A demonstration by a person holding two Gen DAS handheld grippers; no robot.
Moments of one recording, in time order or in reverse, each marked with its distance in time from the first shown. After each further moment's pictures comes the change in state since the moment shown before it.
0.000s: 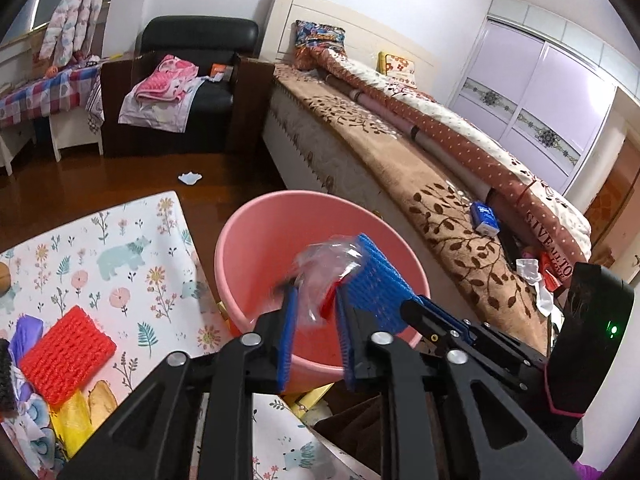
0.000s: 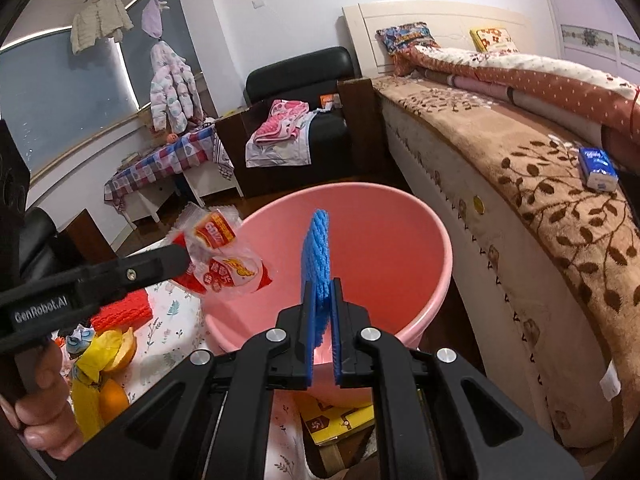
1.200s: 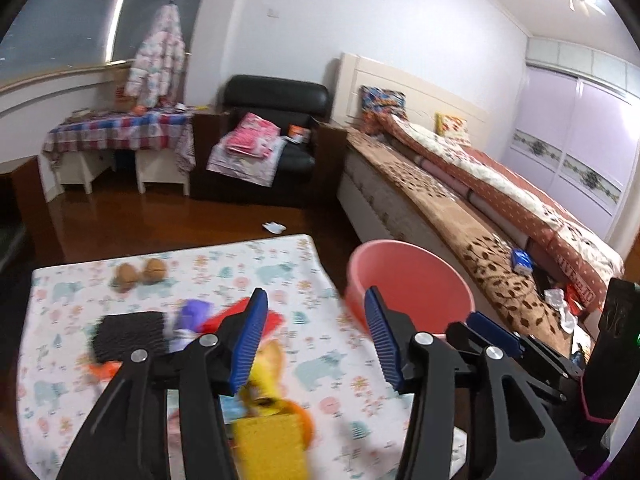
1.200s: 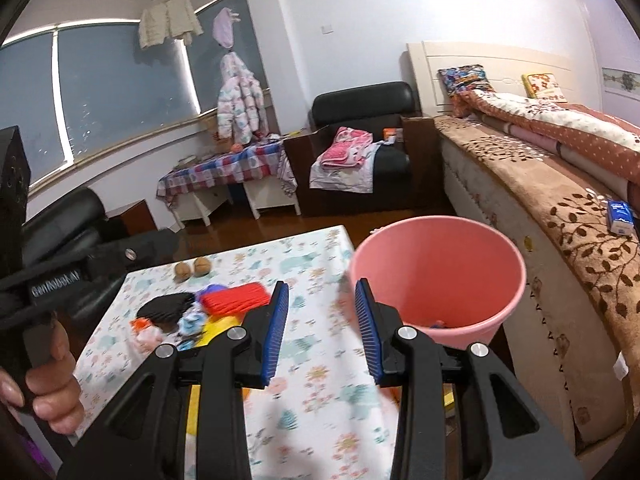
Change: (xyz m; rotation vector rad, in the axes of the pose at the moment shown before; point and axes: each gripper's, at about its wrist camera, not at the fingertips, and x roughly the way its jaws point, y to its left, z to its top) left arm -0.192 0.056 -0.051 -0.057 -0.249 0.254; right arm -0.084 0.116 -0.025 -0.139 -0.104 0.154
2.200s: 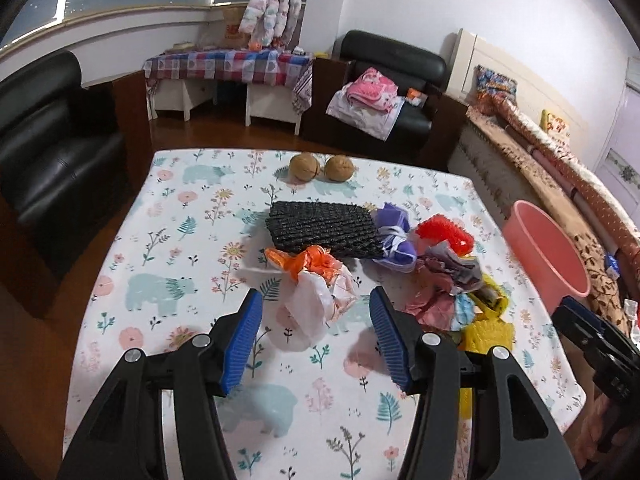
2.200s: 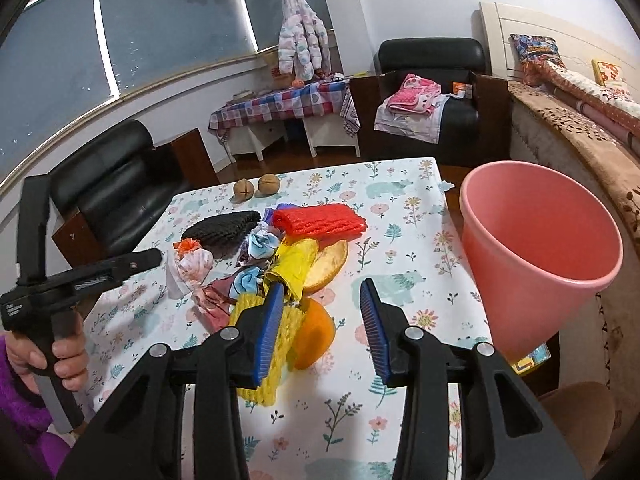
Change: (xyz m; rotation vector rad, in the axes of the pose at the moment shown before) left arm -0.011 0.150 -0.086 -0.206 0.173 0.298; right arm 0.049 0.061 -0.043 -0.121 0.207 0.174
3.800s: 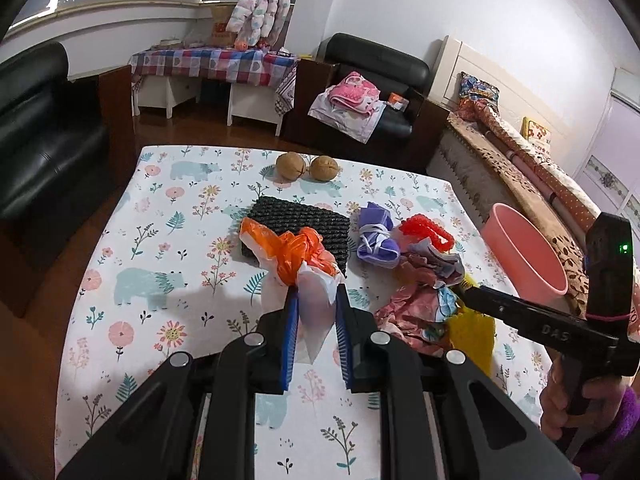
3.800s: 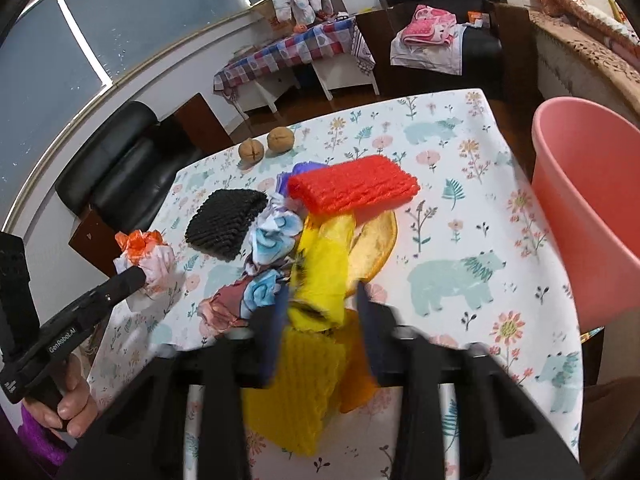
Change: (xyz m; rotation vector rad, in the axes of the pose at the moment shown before) left arm -0.008 0.010 -0.008 -0.011 -0.028 -0.097; right arm 0.076 0.004 0.018 0.124 0.229 0.113
